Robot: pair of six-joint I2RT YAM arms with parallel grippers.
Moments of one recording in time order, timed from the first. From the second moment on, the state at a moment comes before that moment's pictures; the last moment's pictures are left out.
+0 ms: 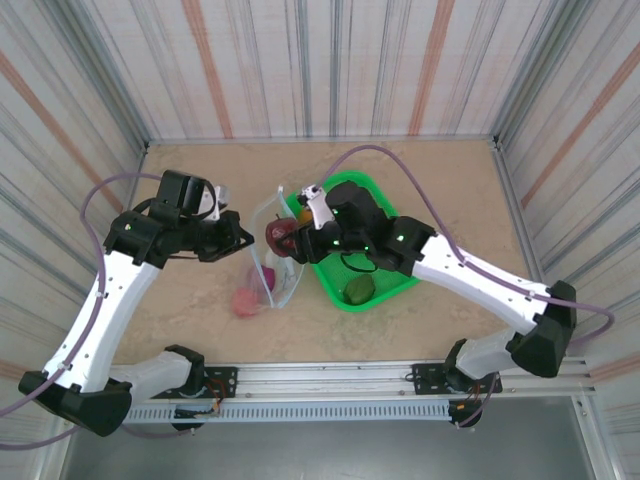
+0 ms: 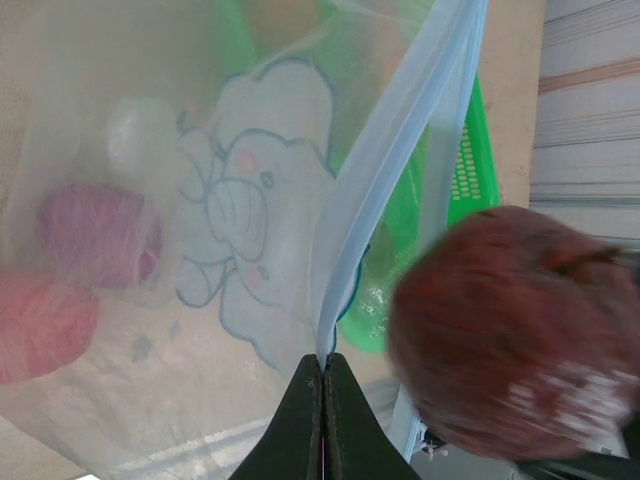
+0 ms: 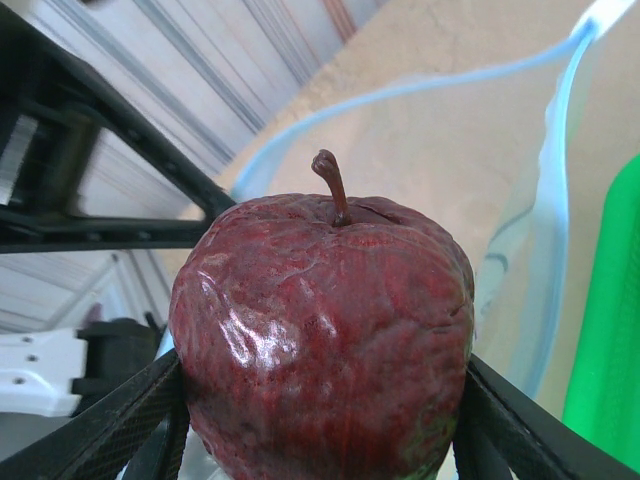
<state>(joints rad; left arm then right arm) -0.38 1.11 1.36 -1.17 0.39 -0.67 0.98 1.41 1.35 -0.49 -0.16 0.42</state>
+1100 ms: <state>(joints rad) -0.16 1.12 1.29 -1.07 0.58 -0.70 1.04 1.82 1.85 -0.83 0.09 0.41</state>
